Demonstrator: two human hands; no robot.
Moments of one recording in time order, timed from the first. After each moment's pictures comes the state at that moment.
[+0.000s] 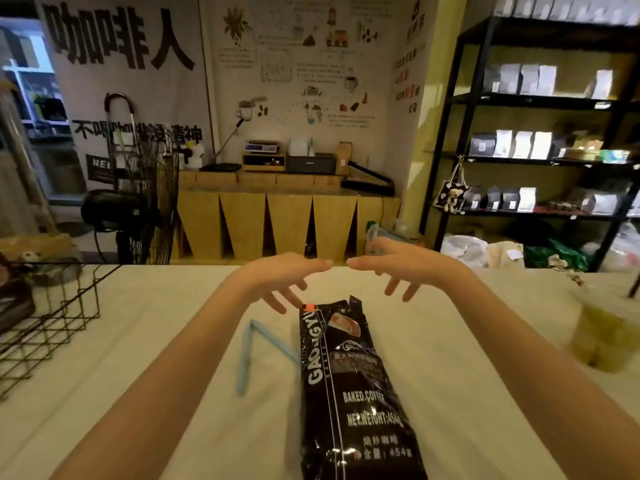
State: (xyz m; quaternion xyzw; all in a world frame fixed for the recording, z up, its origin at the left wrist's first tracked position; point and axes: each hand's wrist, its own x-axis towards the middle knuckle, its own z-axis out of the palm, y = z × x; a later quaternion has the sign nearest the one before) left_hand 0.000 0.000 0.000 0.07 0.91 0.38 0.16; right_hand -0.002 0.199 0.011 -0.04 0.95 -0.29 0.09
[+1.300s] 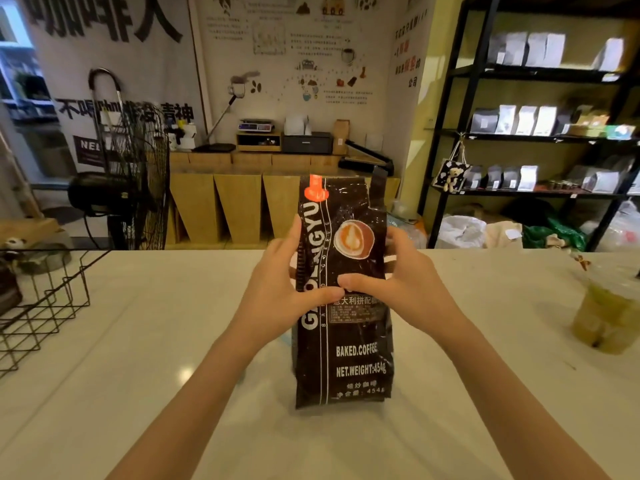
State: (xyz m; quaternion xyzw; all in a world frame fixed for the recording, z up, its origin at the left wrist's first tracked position) left_hand 0.044 0.005 -0.042 0.19 0.84 0.48 -0.16; right_hand 0.051 0.181 -0.029 -0.12 0.85 -0.48 -0.17
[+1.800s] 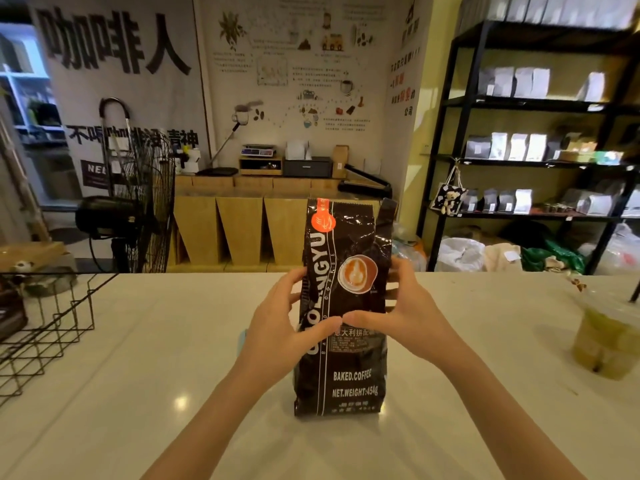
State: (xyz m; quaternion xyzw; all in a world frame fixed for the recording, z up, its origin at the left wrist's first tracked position) left_hand 0.049 0.004 -0.061 0.16 0.83 0.51 -0.17; right_hand 0.051 0.184 -0.035 -0.12 0.85 -0.49 -0.15
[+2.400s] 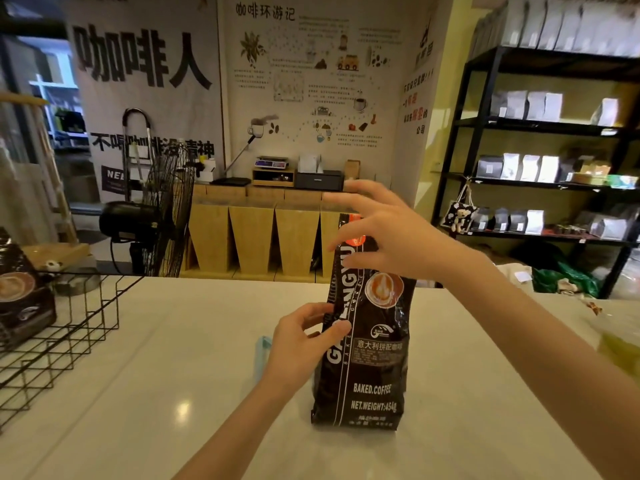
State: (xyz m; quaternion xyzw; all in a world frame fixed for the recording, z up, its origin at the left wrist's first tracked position) left_hand 0.046 0.002 -0.072 0.12 0.72 0.67 -0.11; right_hand 0.032 0.146 0.074 -0.38 0.89 0.01 -0.25
